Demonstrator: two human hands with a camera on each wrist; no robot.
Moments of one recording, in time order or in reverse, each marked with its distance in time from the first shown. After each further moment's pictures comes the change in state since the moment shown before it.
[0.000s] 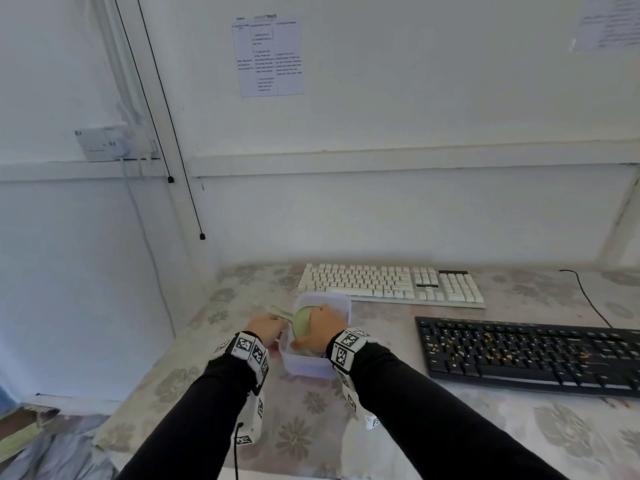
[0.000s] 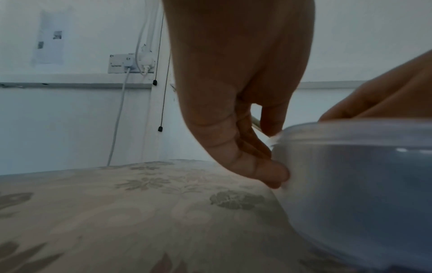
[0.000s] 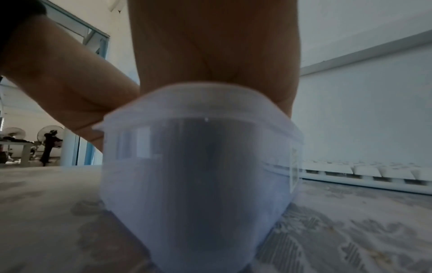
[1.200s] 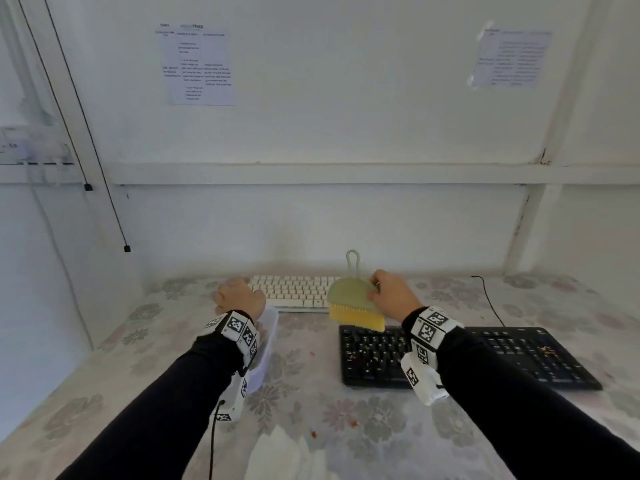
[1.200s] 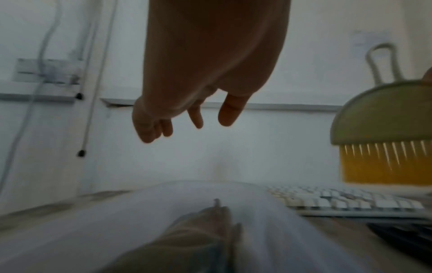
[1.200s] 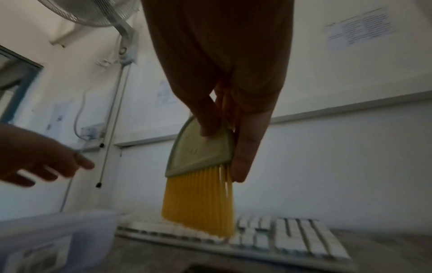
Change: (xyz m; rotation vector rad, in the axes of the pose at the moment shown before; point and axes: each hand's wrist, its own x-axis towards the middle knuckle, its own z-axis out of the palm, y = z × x) left_hand -0.008 0.100 0.078 0.310 0.353 0.150; right_hand -0.084 0.210 -0.071 0.422 0.420 0.296
